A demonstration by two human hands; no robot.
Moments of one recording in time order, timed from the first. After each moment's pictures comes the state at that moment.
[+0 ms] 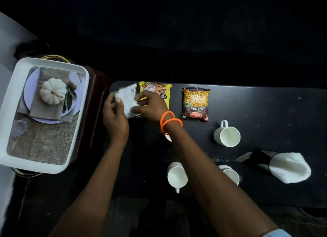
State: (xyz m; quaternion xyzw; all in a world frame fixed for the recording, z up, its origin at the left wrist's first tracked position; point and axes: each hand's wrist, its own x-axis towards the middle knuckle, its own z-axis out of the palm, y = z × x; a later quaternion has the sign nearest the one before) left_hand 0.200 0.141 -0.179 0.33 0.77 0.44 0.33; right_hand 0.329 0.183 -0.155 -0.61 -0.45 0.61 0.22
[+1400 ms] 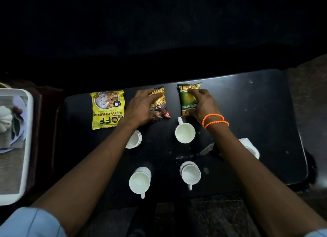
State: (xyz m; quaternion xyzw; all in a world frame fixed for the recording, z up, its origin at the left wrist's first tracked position) left_hand 0.391 0.198 -0.186 0.80 0.51 -0.06 0.30; right_hand 0.629 0.138 -0.184 -0.77 -0.55 0.31 0.03
